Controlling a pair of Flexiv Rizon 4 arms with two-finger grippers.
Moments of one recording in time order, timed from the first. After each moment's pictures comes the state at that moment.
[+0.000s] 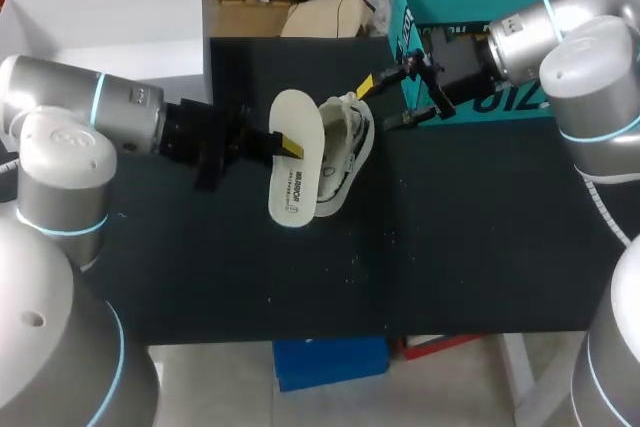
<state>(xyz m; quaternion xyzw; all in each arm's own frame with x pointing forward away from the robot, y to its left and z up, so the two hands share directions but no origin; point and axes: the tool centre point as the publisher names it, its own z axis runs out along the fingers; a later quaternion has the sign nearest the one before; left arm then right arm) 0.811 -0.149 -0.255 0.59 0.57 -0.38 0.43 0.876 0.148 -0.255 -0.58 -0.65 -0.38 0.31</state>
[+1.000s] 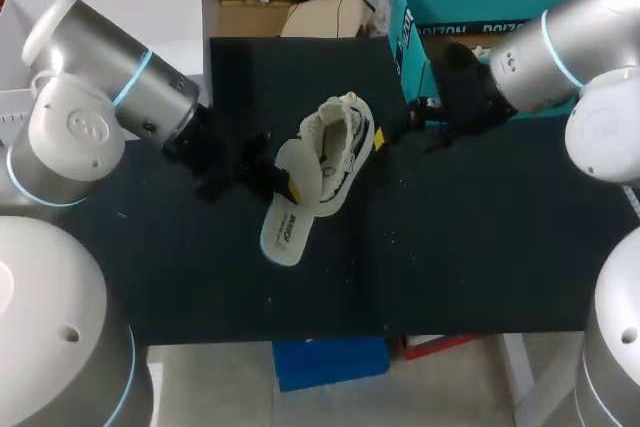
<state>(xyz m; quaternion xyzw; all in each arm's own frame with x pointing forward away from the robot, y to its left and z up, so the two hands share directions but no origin) 0.755 -0.147 -0.299 0.66 0.63 -0.35 0.23 0.804 0.113 -0.260 -0.55 -0.76 -0.32 0.10</state>
